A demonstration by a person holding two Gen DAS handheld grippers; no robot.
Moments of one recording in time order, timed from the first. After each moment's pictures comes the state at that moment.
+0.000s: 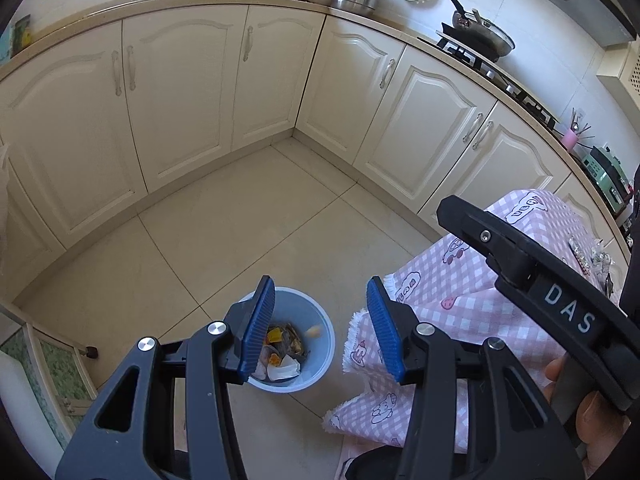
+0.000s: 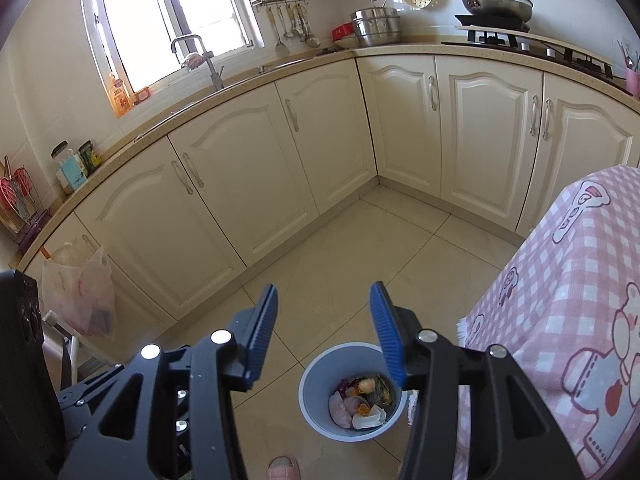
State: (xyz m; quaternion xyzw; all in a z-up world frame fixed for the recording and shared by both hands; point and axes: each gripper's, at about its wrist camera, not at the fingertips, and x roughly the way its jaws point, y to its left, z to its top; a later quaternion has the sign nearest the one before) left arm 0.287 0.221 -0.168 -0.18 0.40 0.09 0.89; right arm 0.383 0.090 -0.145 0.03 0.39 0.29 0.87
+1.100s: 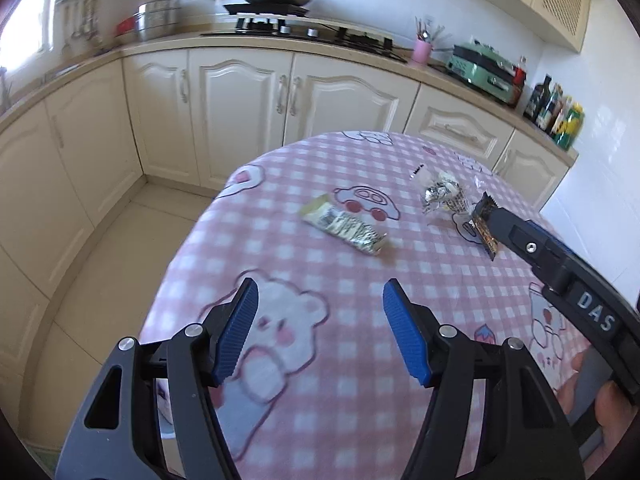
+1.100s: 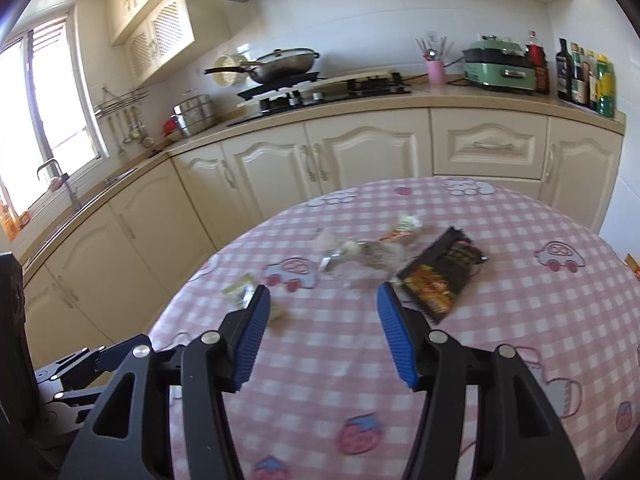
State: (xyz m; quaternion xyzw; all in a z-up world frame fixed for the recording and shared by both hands) left arm 0.379 -0.079 -0.112 -0.03 0.40 -0.11 0.91; right arm 0.388 -0.282 -0.101 0.12 0.31 0.03 0.94
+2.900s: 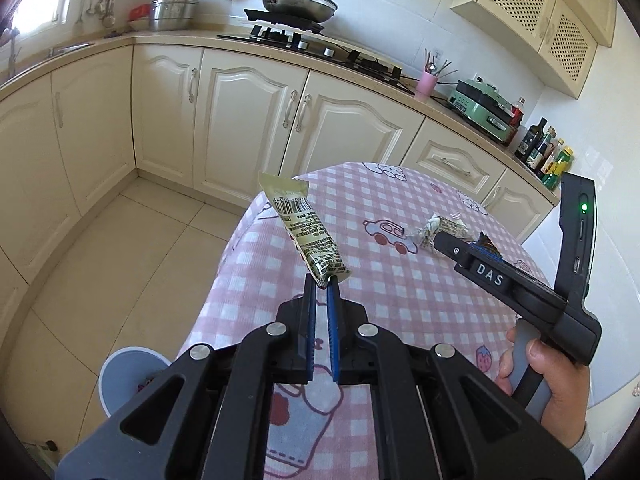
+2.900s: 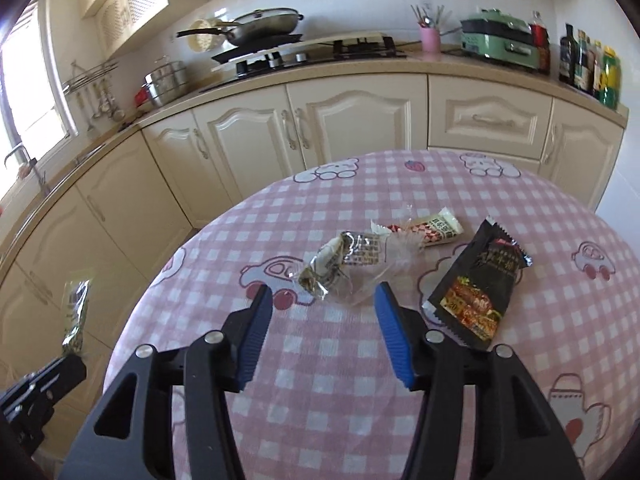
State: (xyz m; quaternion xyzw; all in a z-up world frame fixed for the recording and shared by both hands) left arm 0.385 -0.018 -0.103 -0.11 0.37 -0.13 0.91; right arm 0.461 -0.246 -0.128 0.11 0.38 0.00 0.92
